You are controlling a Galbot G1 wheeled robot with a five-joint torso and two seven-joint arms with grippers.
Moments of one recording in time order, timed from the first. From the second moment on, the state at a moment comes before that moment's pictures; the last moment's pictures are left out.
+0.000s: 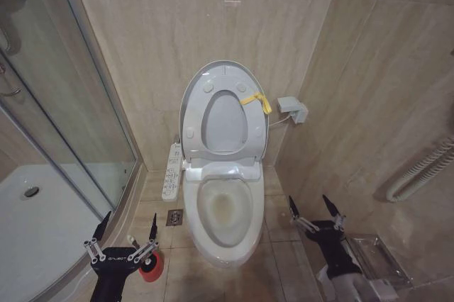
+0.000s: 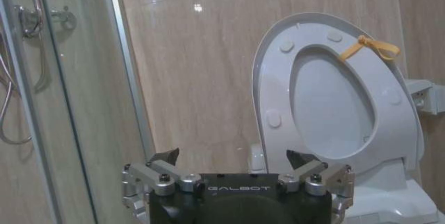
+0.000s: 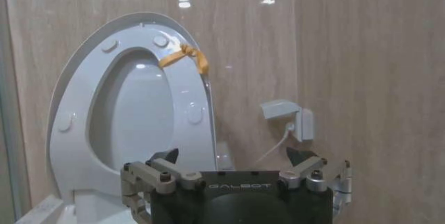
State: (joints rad) left arm 2.06 -1.43 -0.54 -2.48 0.13 -0.20 -0.16; right arm -1.72 1.49 0.67 2.24 0.22 0.11 -0.10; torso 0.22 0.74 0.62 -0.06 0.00
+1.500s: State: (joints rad) left arm 2.06 -1.43 -0.54 -2.48 0.13 -0.20 -0.16; right arm -1.33 1.26 0.86 2.33 0.40 -0.35 -0.05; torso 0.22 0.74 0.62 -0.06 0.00
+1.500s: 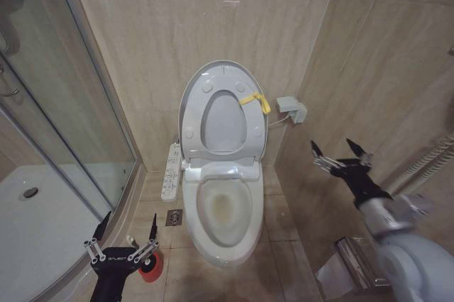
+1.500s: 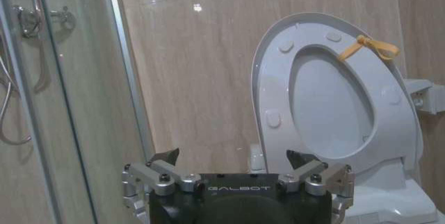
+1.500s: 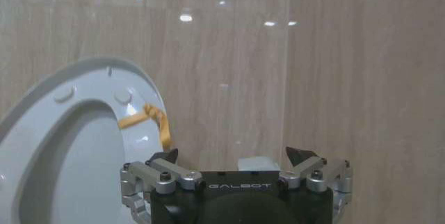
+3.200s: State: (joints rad) left arm 2.06 -1.43 -0.54 -2.48 0.13 -0.20 -0.16; right arm -0.40 1.32 0.48 1.26 0.03 0.05 0.06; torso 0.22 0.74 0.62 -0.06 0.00
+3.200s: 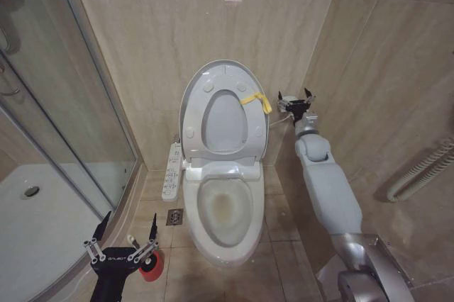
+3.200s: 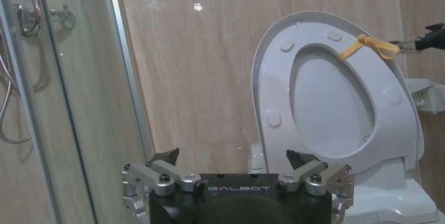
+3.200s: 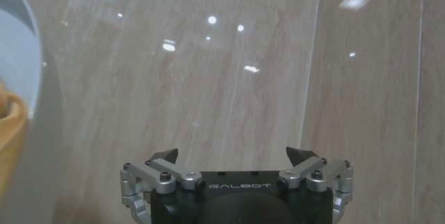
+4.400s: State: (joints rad) left arm 2.06 -1.43 -0.54 -2.48 0.13 -0.20 -0.16; right arm -0.71 1.14 0.36 1.70 0.36 -0.09 0.07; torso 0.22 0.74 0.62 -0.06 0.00
